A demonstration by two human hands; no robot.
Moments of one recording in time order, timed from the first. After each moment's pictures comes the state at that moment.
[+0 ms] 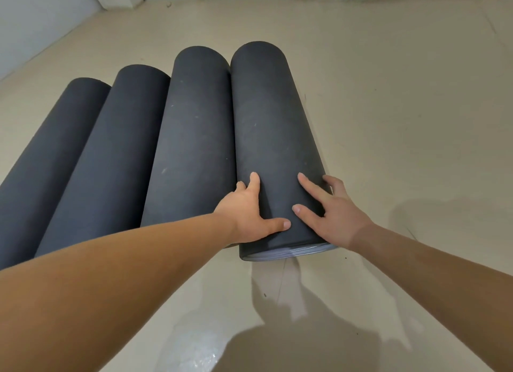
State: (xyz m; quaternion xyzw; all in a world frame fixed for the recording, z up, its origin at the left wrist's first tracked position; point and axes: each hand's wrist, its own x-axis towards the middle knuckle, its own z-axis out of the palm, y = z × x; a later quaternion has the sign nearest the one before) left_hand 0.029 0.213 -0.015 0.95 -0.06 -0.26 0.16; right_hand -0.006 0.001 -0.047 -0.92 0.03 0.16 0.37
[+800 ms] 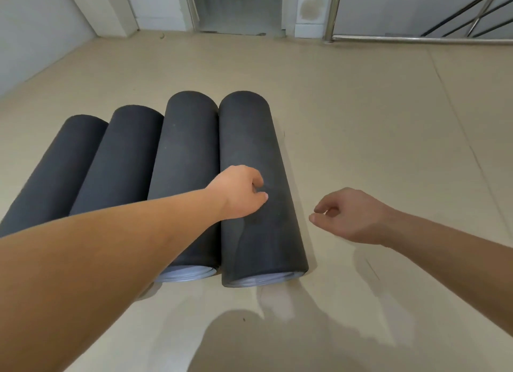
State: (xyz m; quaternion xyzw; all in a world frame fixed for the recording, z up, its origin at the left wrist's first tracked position) left_hand 0.084 0.177 0.115 0.95 -0.12 -0.20 0.20; right_hand 0.011 -0.064 0.113 -0.94 0.04 0.22 0.25
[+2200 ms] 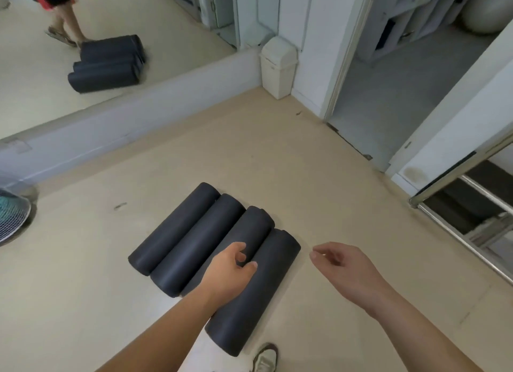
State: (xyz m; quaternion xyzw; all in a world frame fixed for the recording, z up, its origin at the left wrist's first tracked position) left_hand 0.196 0.109 0.732 0.80 0.36 -0.13 0.46; right_hand 0.340 -0.114 0.796 -0.85 -0.12 0.35 0.38
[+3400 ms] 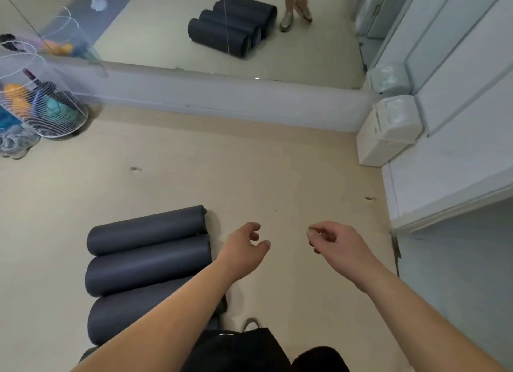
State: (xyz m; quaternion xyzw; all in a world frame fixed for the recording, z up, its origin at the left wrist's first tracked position) left_hand 0.771 0.327 0.694 0.60 0.61 0.06 0.52; right_hand 0.989 0.263 0.767 -0.77 -0.39 0.46 0.22
